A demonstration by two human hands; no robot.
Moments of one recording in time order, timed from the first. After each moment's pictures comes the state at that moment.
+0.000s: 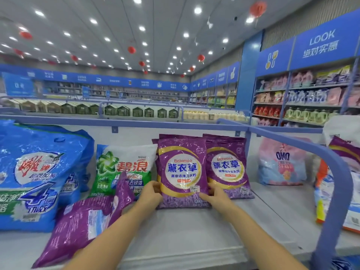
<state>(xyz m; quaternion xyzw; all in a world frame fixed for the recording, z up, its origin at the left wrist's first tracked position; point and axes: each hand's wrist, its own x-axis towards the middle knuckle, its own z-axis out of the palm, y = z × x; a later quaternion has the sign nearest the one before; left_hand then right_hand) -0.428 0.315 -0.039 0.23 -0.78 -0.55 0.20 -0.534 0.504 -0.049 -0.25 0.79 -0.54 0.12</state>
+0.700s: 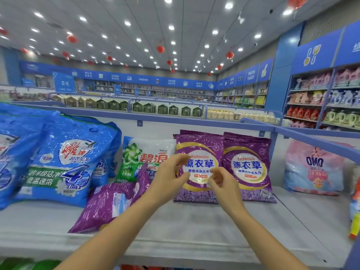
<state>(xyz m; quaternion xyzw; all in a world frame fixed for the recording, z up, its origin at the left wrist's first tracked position) -0.358 0.361 0.020 0.02 -0.85 -0.40 0.36 -0.478 0.491 -0.016 -0.34 0.77 -0.52 -0.11</state>
